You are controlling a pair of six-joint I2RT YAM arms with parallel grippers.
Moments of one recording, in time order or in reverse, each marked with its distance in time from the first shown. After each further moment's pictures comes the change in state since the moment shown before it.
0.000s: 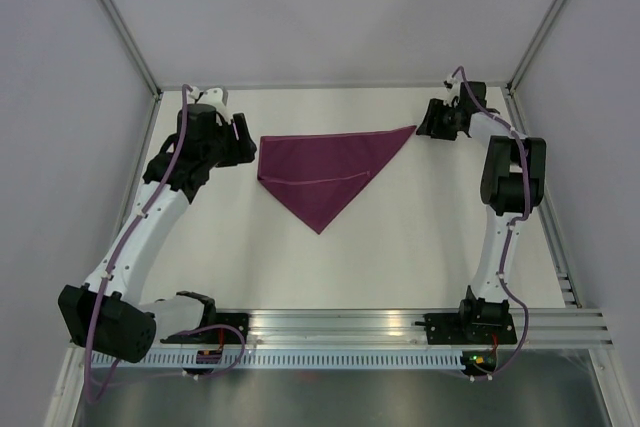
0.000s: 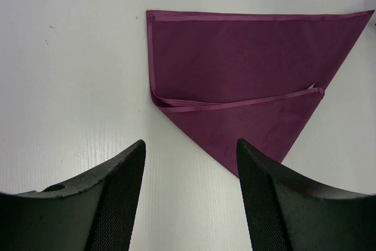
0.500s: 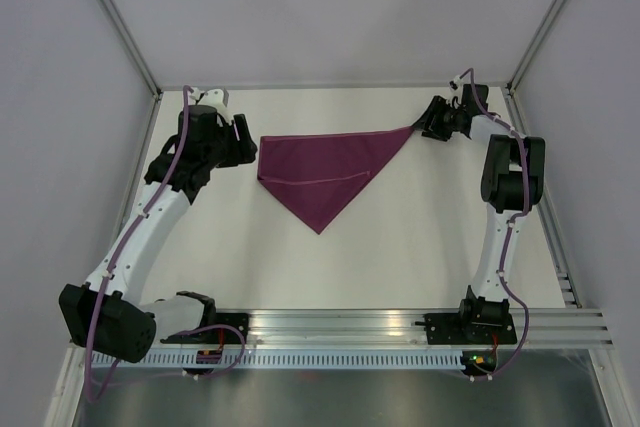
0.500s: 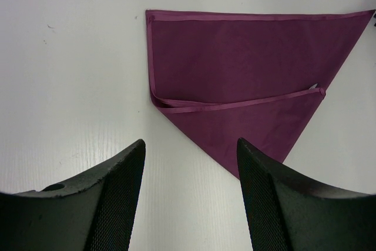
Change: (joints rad) left arm 0.000 0.001 -0.018 0.021 0.001 0.000; right arm -0.032 0.054 -0.001 0.108 -0.182 0.249
